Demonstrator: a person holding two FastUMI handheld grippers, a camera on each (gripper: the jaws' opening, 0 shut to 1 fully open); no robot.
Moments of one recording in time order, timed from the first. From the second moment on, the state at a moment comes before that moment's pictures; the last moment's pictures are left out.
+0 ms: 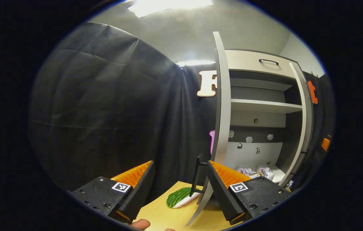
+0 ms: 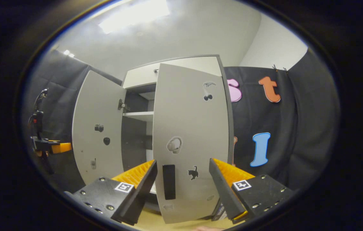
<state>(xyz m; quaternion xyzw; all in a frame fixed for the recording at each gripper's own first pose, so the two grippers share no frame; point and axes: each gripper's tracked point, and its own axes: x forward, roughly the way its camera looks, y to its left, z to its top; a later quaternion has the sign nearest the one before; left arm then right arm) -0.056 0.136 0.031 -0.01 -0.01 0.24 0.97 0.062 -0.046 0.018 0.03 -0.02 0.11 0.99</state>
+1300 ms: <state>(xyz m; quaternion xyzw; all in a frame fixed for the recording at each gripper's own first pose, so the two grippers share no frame) -0.035 0.130 0.027 -0.01 0.00 0.19 0.98 0.070 -0.043 0.012 0.03 -0.02 0.11 0.99</state>
